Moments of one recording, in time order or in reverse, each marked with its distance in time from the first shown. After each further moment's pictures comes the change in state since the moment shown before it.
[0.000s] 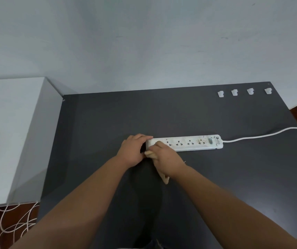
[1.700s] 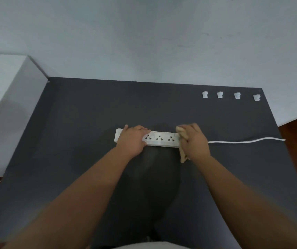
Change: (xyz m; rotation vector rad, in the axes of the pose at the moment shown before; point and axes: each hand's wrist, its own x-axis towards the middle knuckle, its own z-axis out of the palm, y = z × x) left_hand 0.032 0.118 0.043 0.201 0.059 -0.115; right_hand -0.046 0.157 -0.106 0.015 0.348 0.137
